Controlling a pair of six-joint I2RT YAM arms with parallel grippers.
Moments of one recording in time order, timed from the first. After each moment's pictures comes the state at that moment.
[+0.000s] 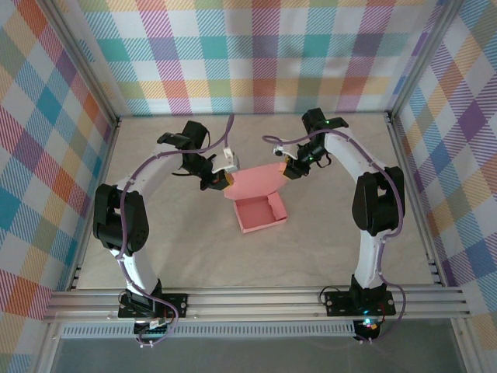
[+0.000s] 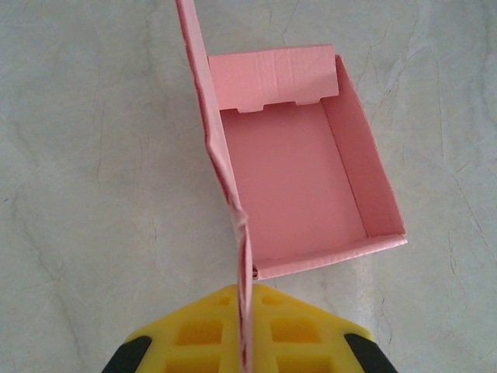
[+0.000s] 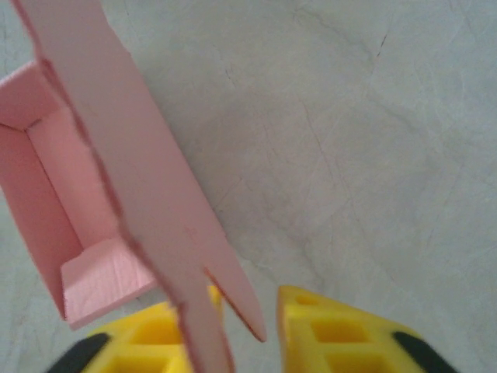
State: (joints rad) left arm -0.31 1.81 1.52 -1.00 0.66 1.02; right arm 0.31 2.00 1.75 -1.10 -0.55 -1.02
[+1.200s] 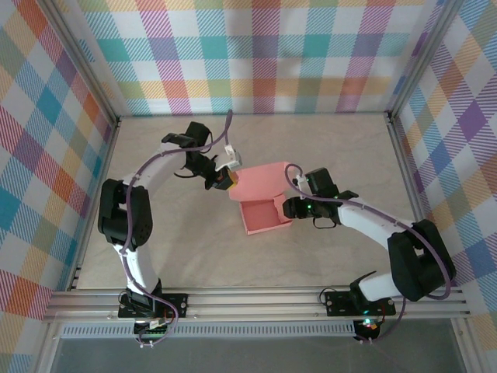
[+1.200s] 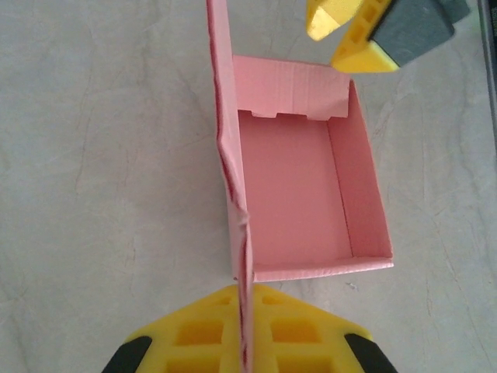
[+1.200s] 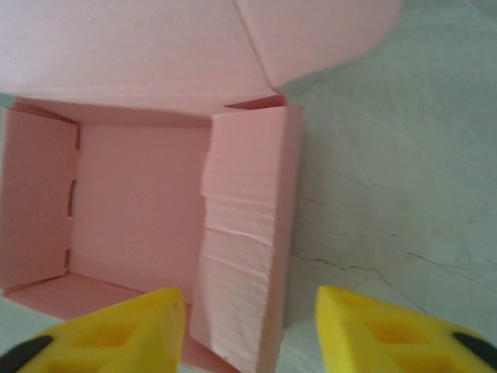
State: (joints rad) left arm -0.31 1.87 1.53 -0.98 0.74 0.89; right arm 0.47 1.41 0.75 -0.31 -0.27 0.28
